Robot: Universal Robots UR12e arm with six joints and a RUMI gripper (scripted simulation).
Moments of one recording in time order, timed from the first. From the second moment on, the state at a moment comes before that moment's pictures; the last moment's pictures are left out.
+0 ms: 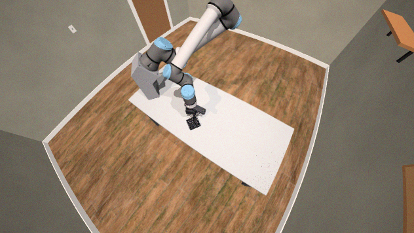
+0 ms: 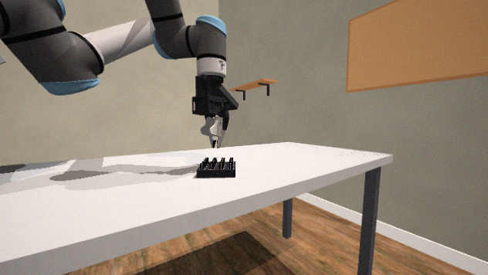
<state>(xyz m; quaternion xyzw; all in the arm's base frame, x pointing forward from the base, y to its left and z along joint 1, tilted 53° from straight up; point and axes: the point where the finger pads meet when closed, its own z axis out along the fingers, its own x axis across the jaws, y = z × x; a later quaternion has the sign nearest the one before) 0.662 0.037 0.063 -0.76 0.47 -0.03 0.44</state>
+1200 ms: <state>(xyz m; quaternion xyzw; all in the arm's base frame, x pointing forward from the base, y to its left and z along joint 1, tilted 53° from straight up) 0.656 0.034 0.070 -0.89 0.09 -0.22 0.38</state>
